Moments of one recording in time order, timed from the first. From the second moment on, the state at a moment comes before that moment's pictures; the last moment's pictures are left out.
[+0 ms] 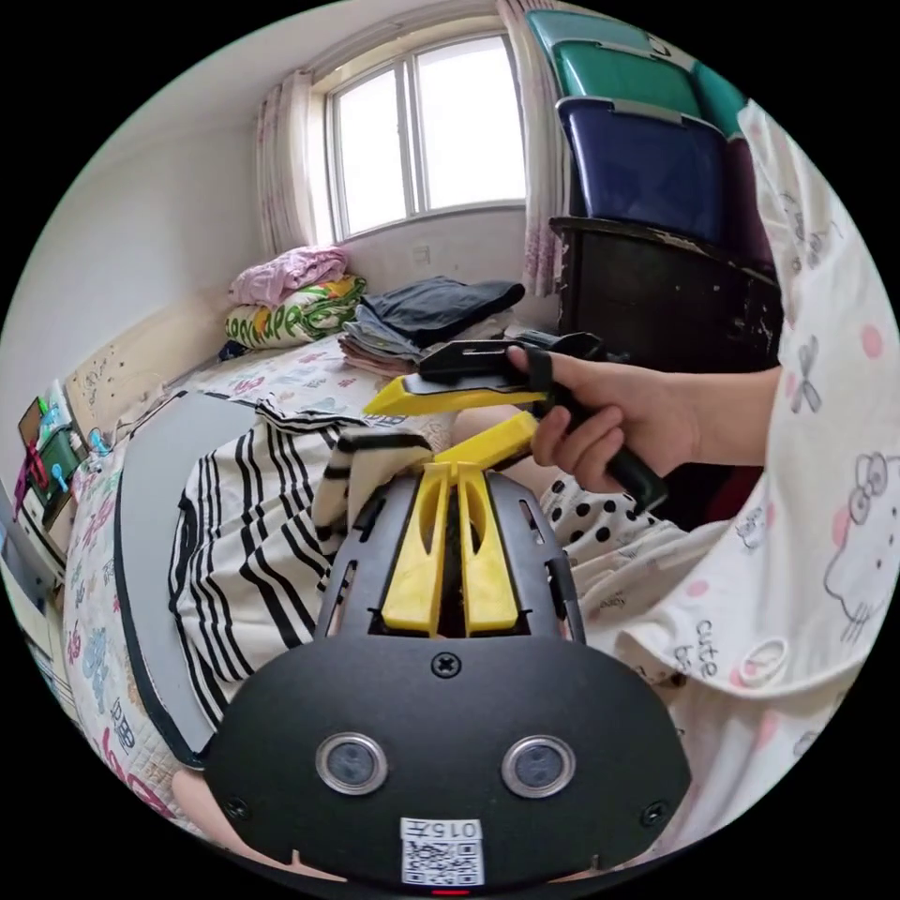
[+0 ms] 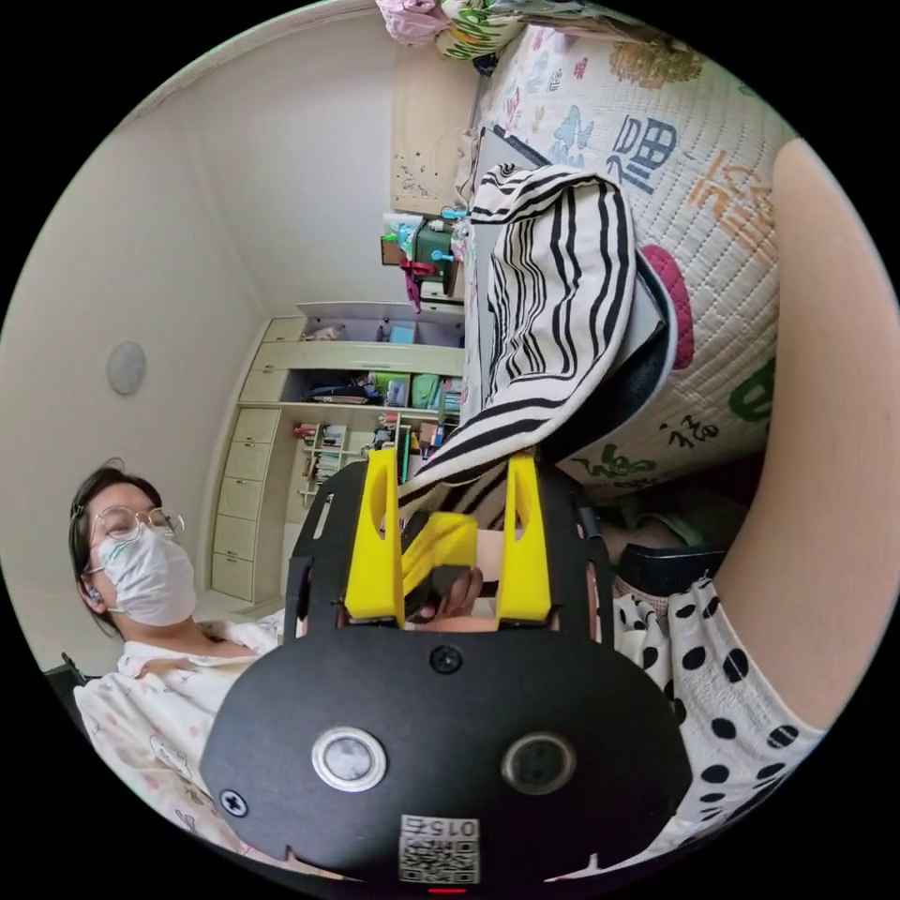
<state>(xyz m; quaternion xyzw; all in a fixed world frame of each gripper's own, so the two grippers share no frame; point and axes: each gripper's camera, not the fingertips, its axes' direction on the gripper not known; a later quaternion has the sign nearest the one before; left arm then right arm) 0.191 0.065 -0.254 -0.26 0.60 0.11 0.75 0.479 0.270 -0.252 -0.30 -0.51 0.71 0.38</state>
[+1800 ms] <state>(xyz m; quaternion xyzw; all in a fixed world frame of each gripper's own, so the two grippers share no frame) -0.230 0.229 -0.273 -0.06 0.40 -0.33 0.85 0.509 -0.159 -0.514 -0.20 -0.26 0.35 0.88</state>
